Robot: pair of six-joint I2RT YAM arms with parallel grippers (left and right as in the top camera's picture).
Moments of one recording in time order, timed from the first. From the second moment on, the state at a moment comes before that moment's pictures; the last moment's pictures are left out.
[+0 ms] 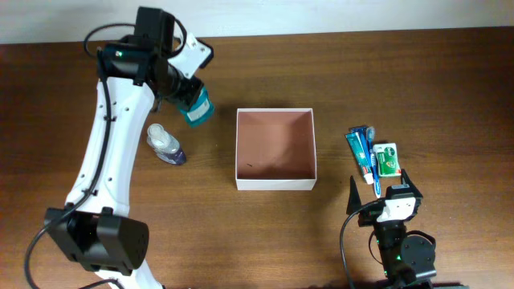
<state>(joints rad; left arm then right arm) -0.18 1.89 2.00 -1.24 0.12 0.42 0.15 0.02 0.01 -0.06 0.10 -0.06</state>
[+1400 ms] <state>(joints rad) -0.41 1.87 2.11 -1.24 0.36 0.74 0.15 0.02 0.01 -0.06 0.10 -0.06</state>
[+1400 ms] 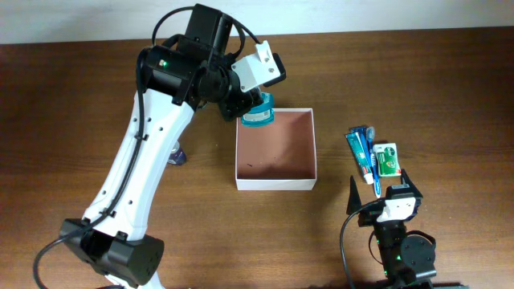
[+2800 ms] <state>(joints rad) -0.41 2.17 2.11 -1.16 0.29 0.78 0.15 0.02 0.01 -0.06 0.10 -0.06</state>
